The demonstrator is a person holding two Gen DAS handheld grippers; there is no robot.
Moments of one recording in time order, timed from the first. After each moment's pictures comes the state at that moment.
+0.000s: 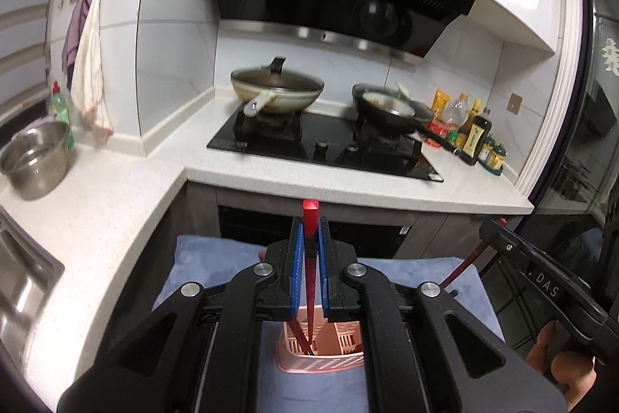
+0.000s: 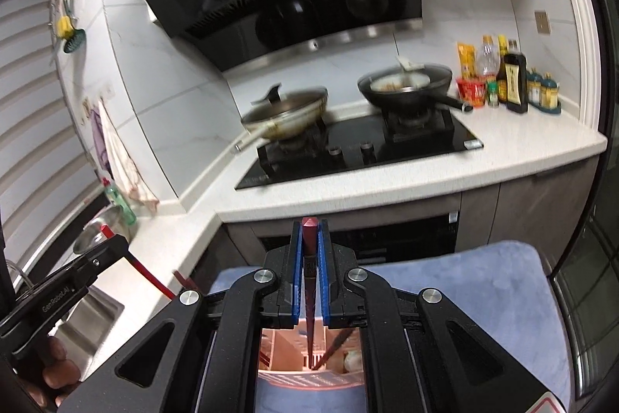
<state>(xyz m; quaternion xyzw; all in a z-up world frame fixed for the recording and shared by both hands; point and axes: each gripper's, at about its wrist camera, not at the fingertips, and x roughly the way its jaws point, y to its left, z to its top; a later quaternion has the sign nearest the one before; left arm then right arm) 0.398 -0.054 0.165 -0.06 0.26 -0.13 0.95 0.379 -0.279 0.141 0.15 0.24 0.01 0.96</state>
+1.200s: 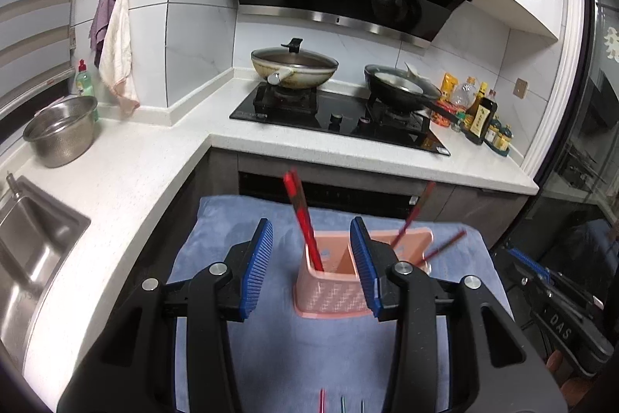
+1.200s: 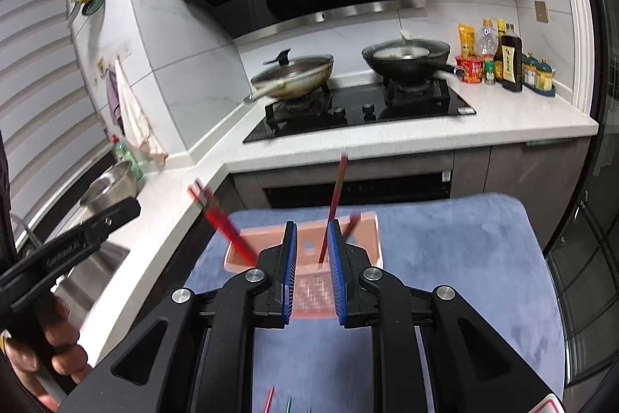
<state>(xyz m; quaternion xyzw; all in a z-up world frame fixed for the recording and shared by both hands) 0.319 -0.033 0.145 -0.05 0.29 -0.10 0.95 0.281 -0.250 0.114 0.13 0.28 0.03 0.95</state>
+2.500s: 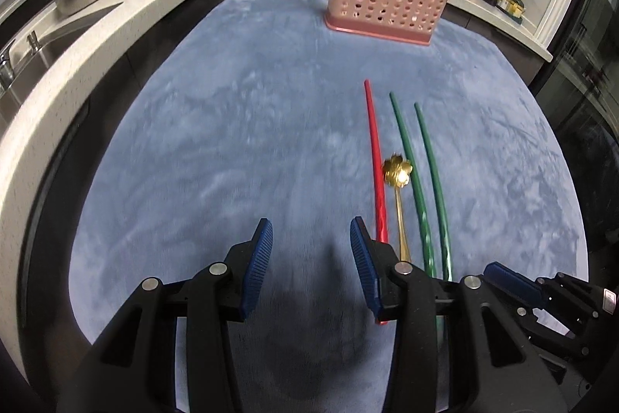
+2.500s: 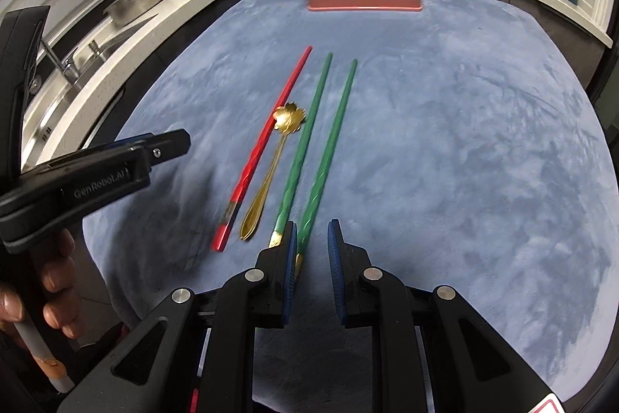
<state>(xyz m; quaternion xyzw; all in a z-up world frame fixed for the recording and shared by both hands) 0.119 0.001 -0.065 -0.01 0.48 -0.09 0.87 0.072 -0.154 -0.089 0.06 0.49 0.08 0.87</state>
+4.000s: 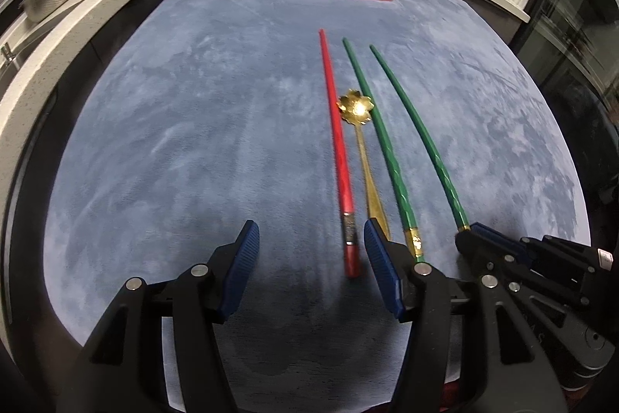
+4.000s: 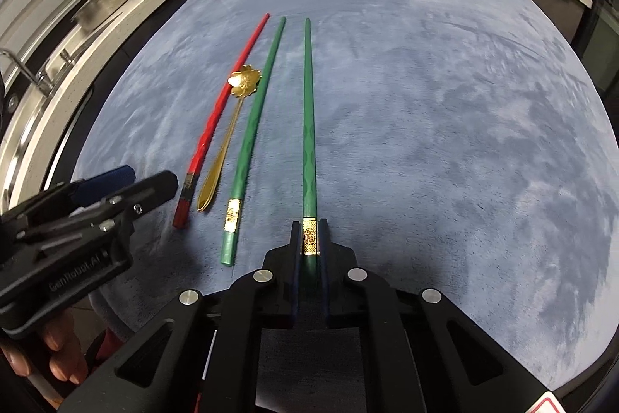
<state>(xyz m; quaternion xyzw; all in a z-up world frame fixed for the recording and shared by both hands) 0.096 -0.025 -0.089 0.02 0.51 -0.14 0.85 0.065 -0.174 -0.115 0.09 0.52 0.03 0.85</state>
